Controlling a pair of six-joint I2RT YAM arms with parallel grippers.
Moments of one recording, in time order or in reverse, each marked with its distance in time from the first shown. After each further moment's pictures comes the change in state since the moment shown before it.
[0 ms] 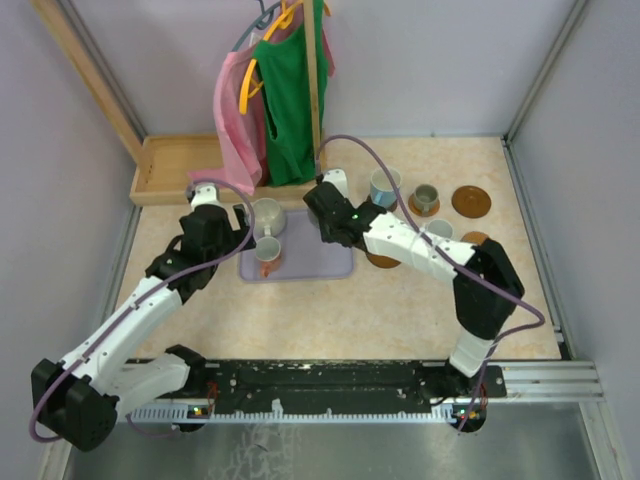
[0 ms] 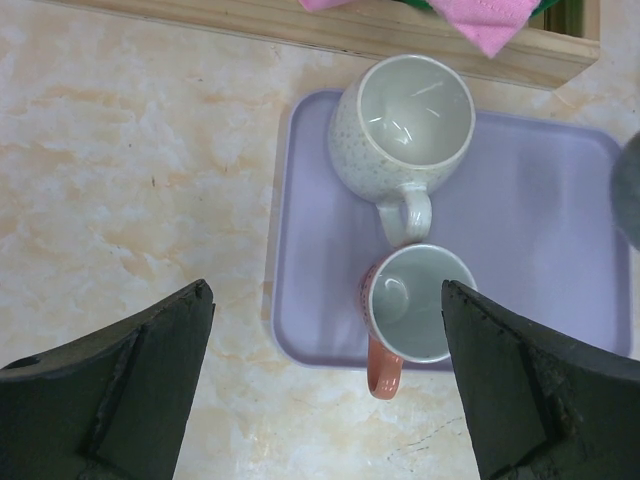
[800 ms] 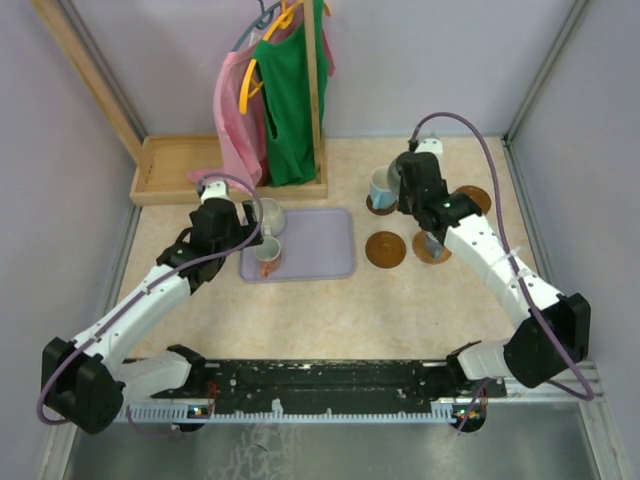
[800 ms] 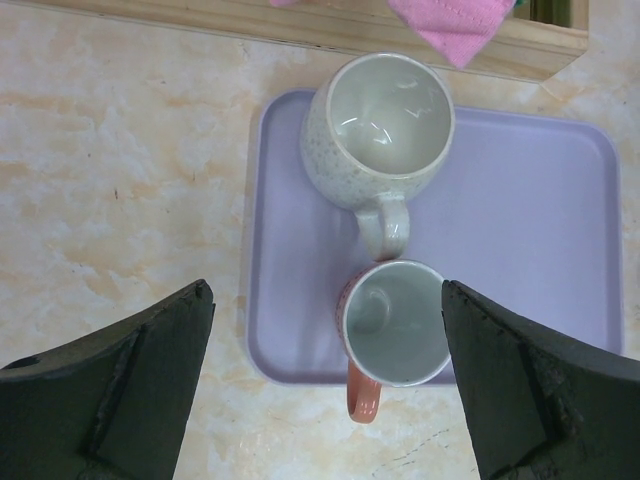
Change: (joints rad) left arm 0.000 0.103 0.021 0.061 0.039 0.000; right arm -0.374 -0.402 -0.173 -0.005 -0.036 -0.147
